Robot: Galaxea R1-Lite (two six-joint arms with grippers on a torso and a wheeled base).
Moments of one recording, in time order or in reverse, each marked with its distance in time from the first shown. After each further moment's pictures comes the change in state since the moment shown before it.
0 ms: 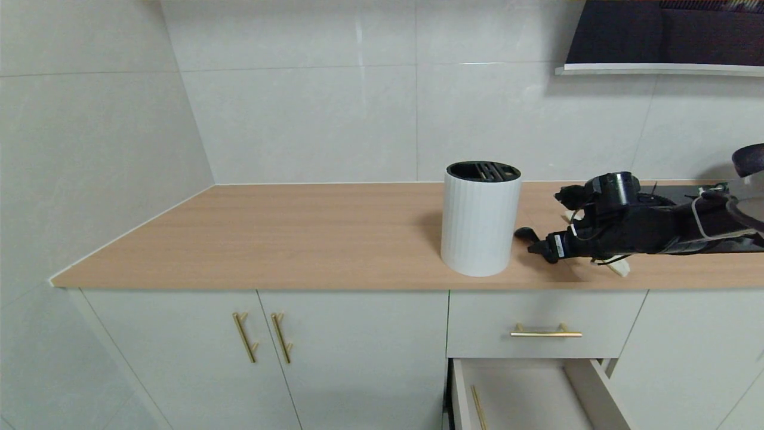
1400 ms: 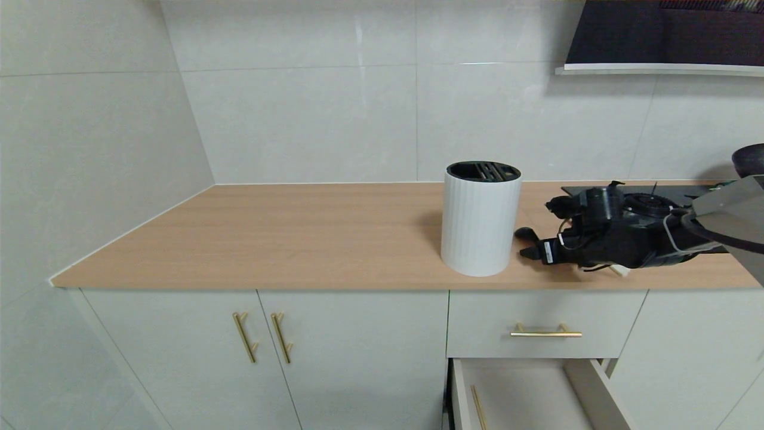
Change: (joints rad) left arm 0.000 0.000 0.000 0.000 0.000 0.000; right arm 0.013 0.092 0.004 -0.148 -0.023 0.006
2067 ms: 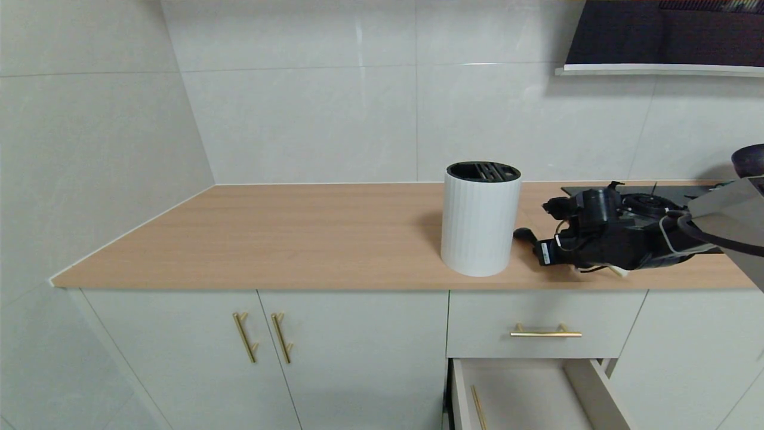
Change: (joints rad) left arm 0.000 0.000 0.000 0.000 0.000 0.000; right arm 0.007 0.012 -0.001 -0.001 -0.010 0.001
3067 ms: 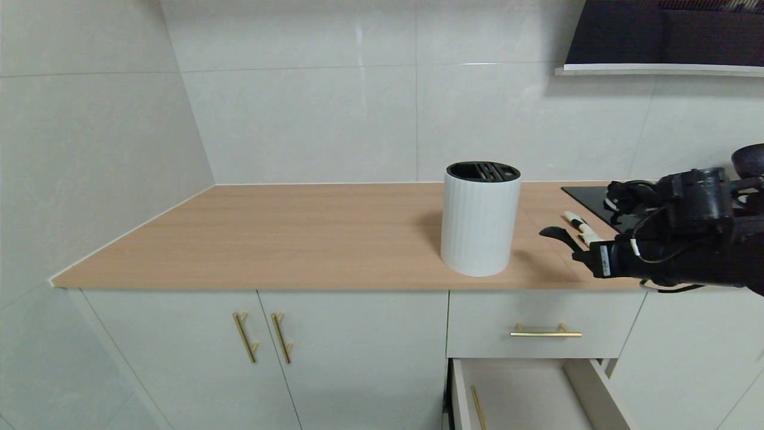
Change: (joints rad) left arm 0.000 0.000 0.000 0.000 0.000 0.000; right arm 0.036 -0.578 0.531 0.002 0.067 0.094
